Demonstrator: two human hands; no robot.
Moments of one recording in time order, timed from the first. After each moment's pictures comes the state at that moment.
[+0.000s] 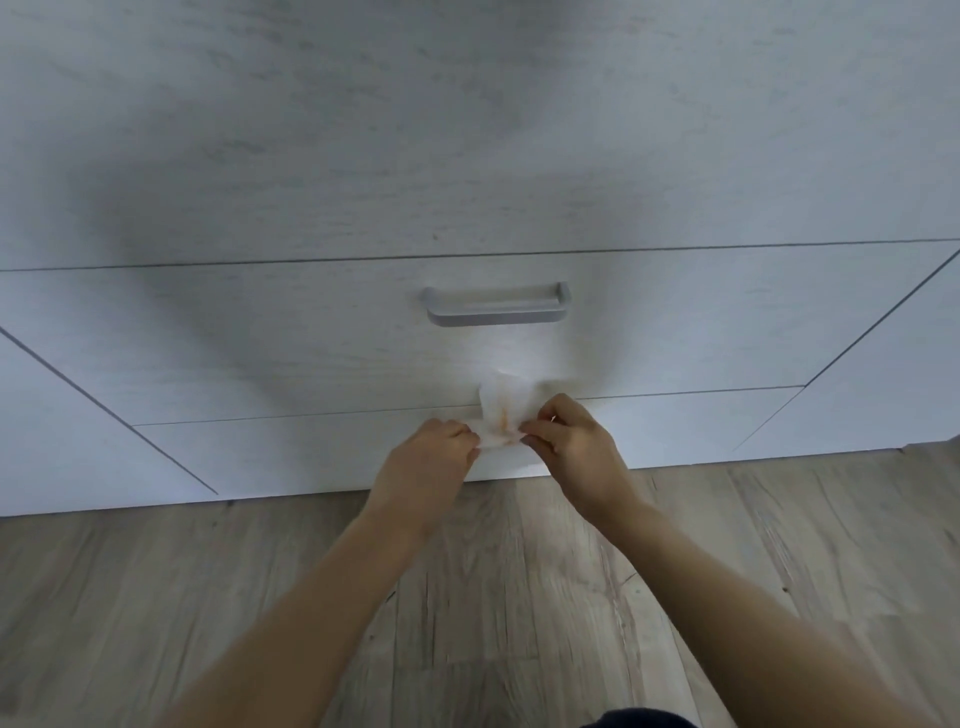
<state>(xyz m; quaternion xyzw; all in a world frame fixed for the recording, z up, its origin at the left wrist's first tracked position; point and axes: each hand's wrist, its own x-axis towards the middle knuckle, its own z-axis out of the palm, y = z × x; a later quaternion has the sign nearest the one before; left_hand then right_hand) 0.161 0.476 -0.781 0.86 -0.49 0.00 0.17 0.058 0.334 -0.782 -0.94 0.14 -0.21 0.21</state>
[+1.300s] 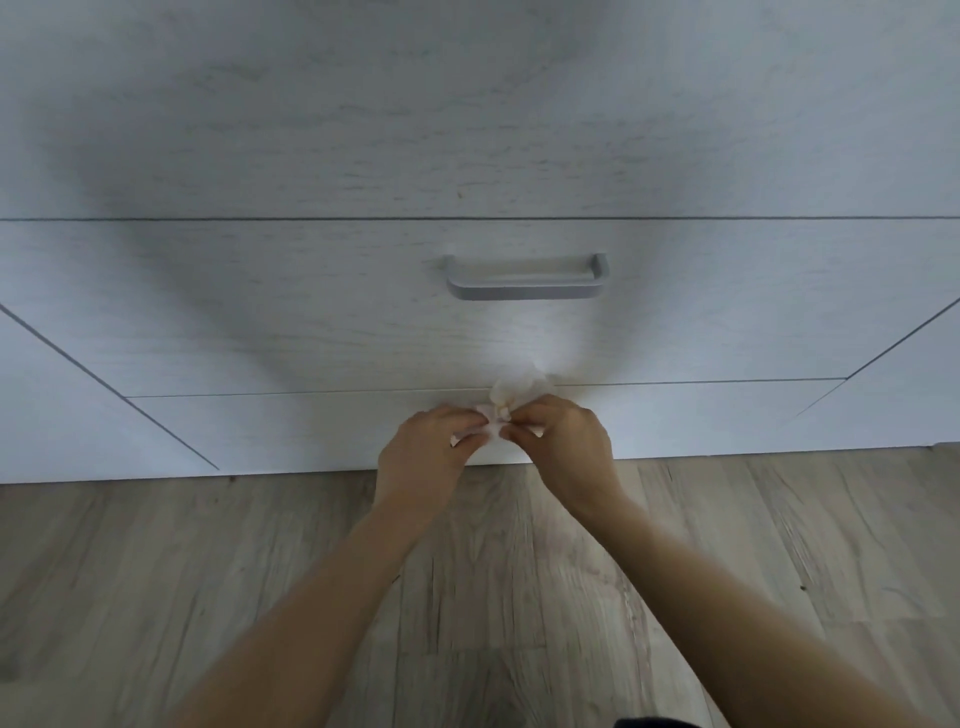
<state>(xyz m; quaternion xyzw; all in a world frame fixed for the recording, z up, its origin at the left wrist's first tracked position) 0.166 0.474 -0.805 0.87 -0.33 -0.06 0.37 0.085 0.349 -0.804 -0.90 0.21 -0.21 0.30</state>
